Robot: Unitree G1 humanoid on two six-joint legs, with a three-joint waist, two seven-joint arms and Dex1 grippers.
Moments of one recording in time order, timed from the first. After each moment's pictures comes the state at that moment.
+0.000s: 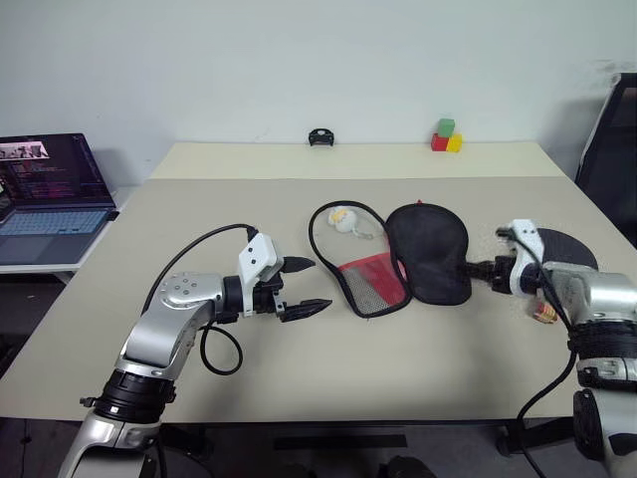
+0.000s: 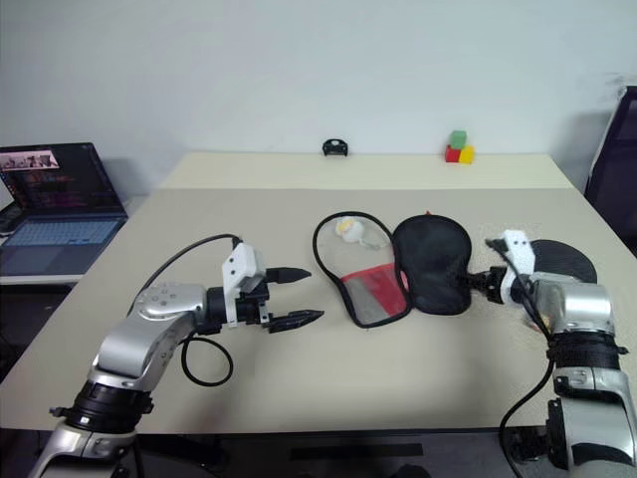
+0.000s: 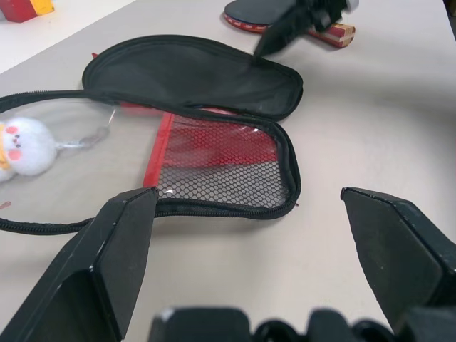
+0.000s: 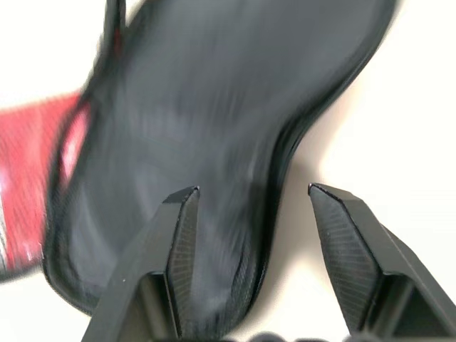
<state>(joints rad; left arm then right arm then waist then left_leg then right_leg) -0.46 0.62 -0.08 -0.09 -0.35 0.40 -1.05 -0.70 -0.61 -0.26 0.35 0.29 0.94 0.65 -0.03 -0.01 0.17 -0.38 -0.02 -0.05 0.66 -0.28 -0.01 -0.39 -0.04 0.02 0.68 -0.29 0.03</state>
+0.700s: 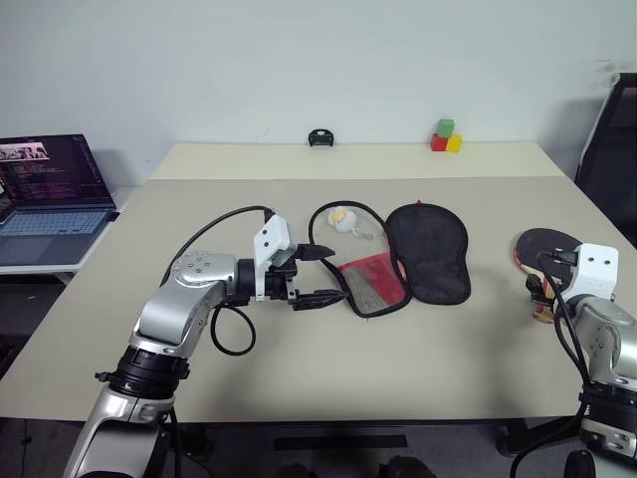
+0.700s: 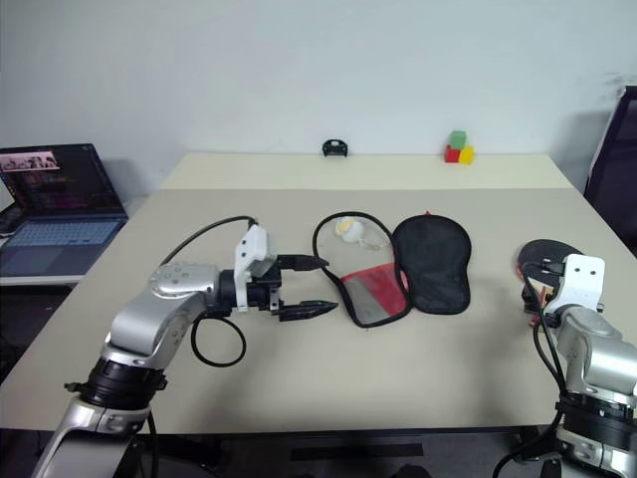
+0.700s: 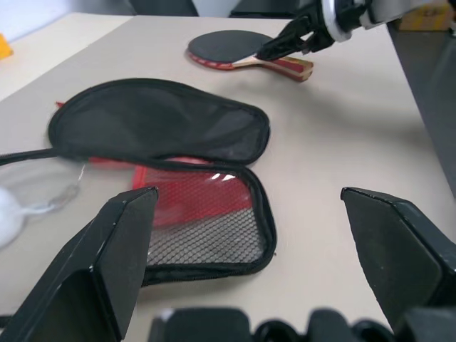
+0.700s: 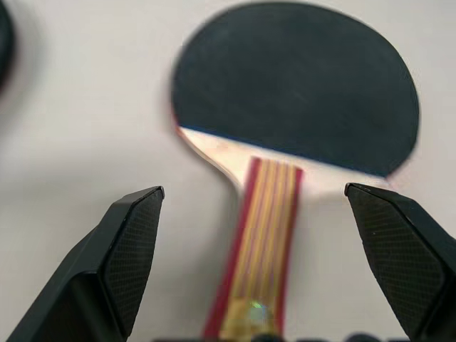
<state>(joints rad) -0.59 0.59 -0.12 -0.06 -0.39 0.44 -1.12 -0.41 -0.46 -0.48 -0.03 0.18 0.94 0.06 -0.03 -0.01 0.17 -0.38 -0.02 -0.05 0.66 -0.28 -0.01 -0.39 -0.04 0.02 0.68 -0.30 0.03</state>
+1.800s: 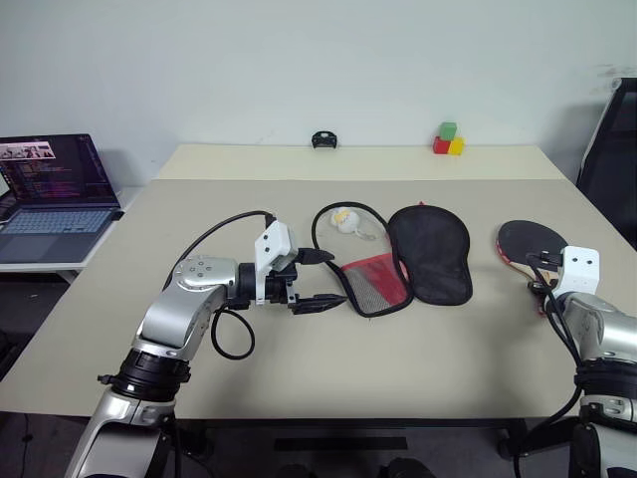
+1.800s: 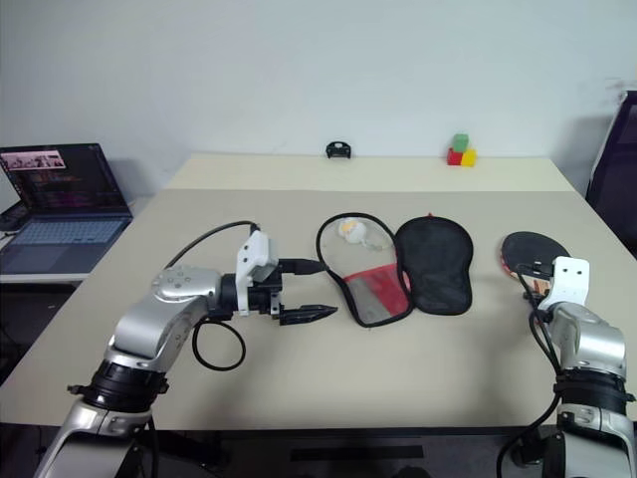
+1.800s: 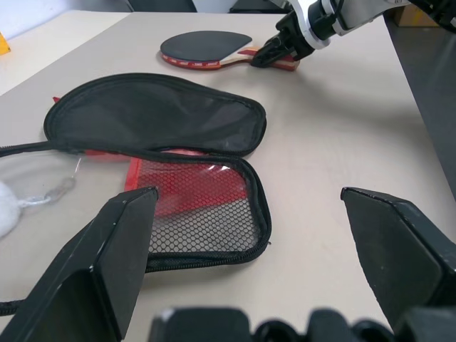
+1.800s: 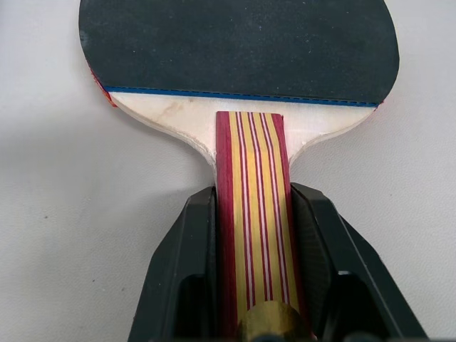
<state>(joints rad) -0.57 0.59 -0.12 -0.04 -0.37 0.41 -1.12 -0.52 -0.54 -0.39 0.35 0.18 0.80 0.10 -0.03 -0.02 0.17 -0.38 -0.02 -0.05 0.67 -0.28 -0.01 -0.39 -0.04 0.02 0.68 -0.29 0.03</state>
